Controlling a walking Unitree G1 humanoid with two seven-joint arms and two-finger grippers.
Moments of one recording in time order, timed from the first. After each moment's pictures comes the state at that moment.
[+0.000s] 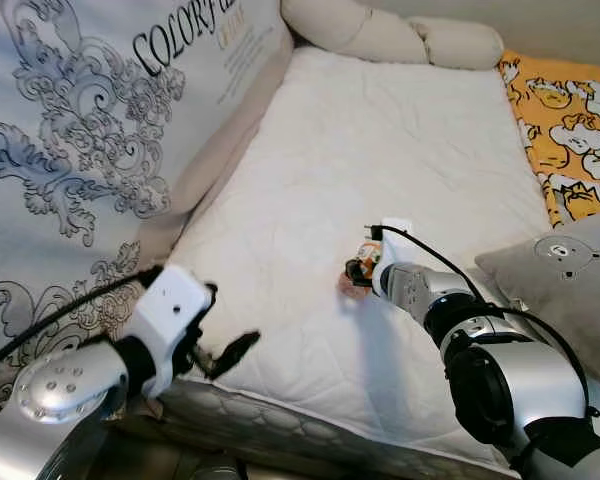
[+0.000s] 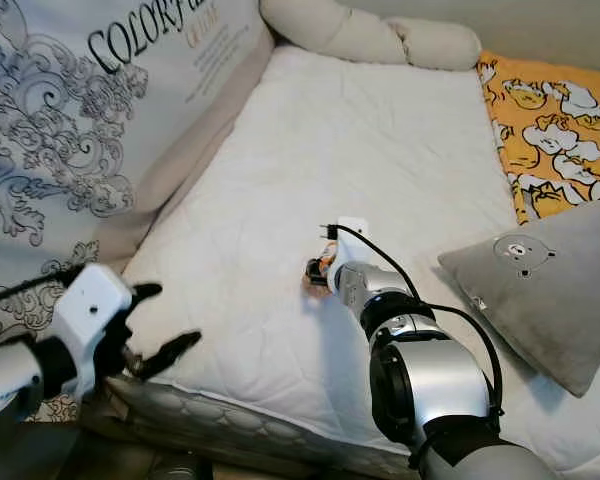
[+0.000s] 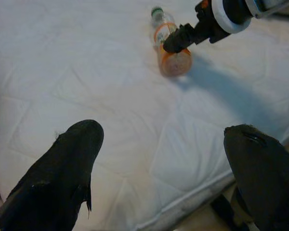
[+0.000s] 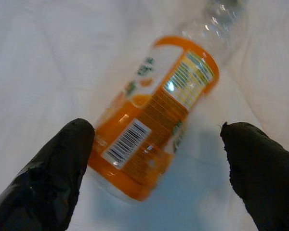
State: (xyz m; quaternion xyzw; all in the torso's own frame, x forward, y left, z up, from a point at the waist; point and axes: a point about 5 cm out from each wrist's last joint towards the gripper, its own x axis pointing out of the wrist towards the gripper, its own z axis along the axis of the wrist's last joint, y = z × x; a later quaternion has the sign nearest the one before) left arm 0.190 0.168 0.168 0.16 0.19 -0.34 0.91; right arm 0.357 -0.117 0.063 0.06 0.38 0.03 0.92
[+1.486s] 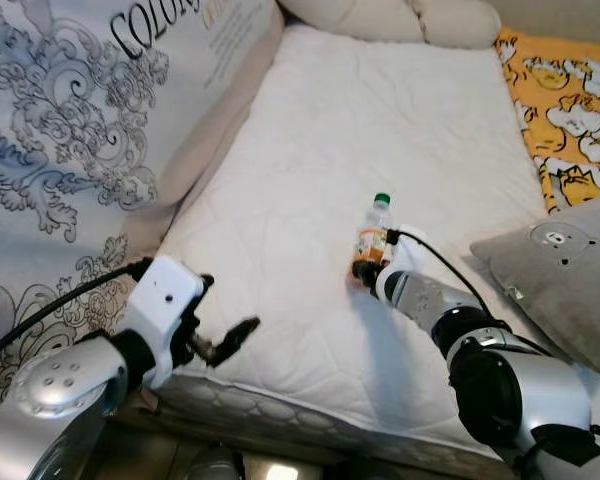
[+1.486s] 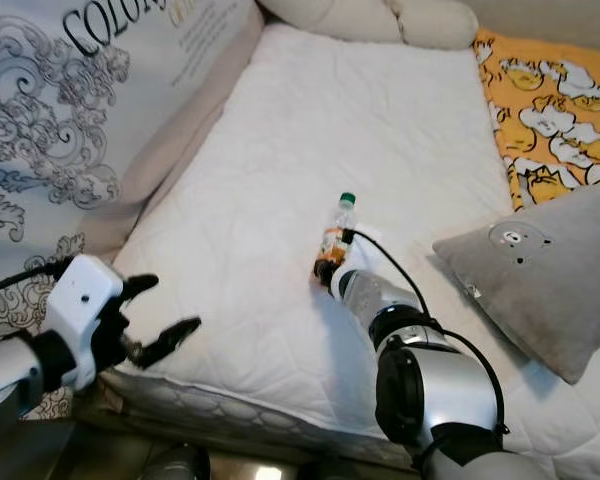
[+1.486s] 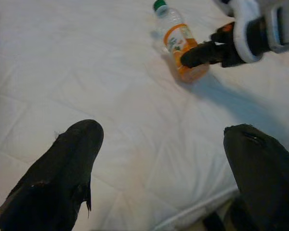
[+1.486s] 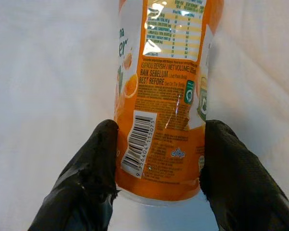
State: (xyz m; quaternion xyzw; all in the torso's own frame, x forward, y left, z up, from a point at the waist) left arm 0.201 0.169 0.172 0.12 0.17 -0.30 0.93; right arm 0.355 -0.127 0.058 0.21 0.34 0.04 0.92
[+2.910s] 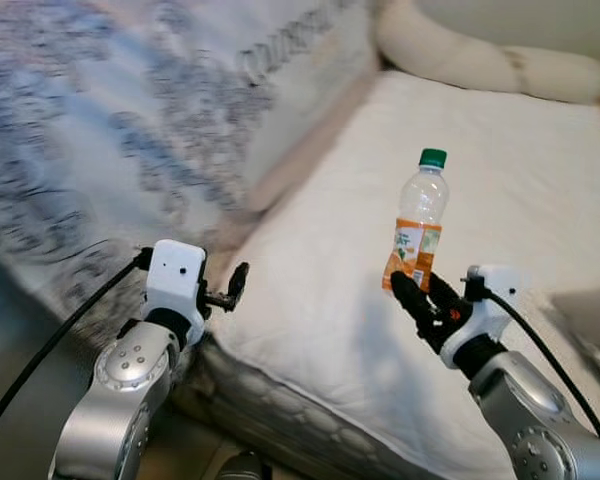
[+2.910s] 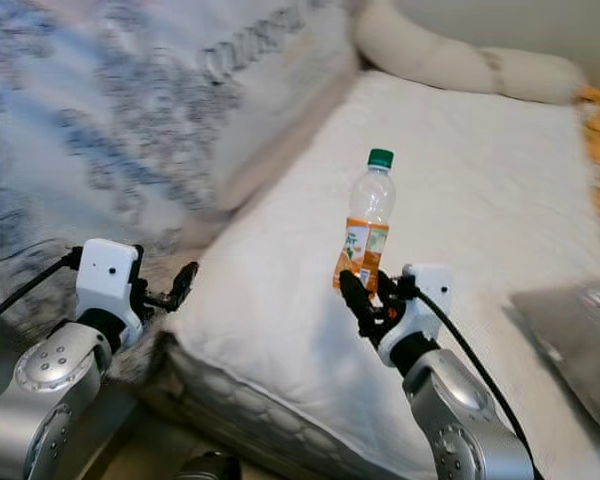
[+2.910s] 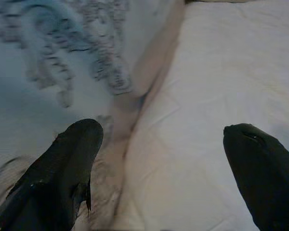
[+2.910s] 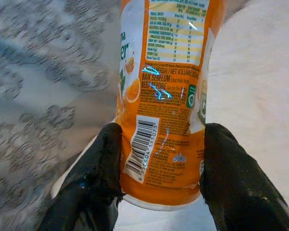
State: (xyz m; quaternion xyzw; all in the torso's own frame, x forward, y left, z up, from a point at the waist) left arm 0.240 0.159 0.137 0.07 0.09 -0.11 0.99; right arm 0.222 -0.155 0.122 0.15 0.12 0.16 0.97
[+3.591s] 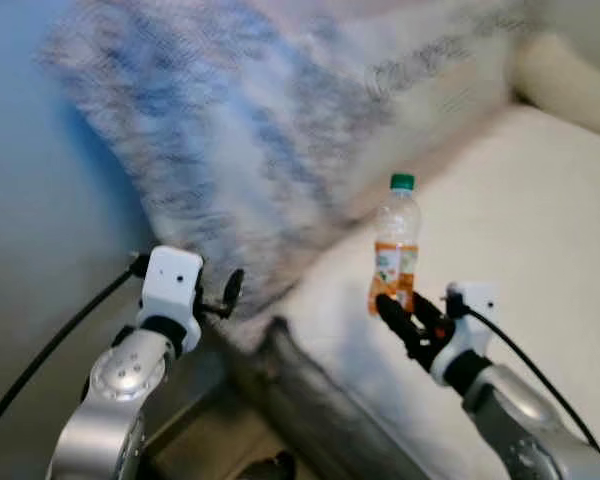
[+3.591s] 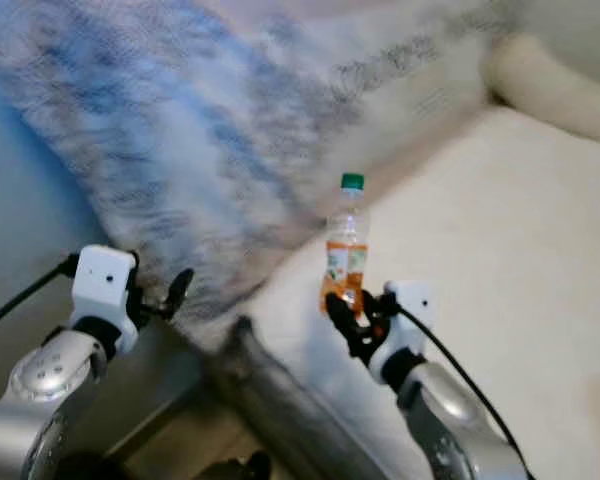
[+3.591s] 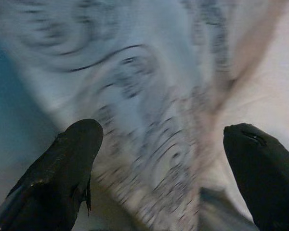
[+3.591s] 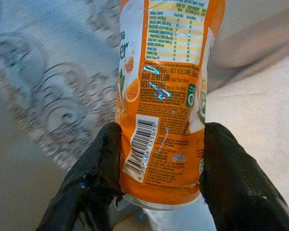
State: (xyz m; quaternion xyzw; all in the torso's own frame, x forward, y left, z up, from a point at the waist) left arm 0.234 0.162 0.133 0.08 0.10 -0.10 0.99; right arm 0.214 -0.152 0.106 0.13 0.16 0.18 0.96
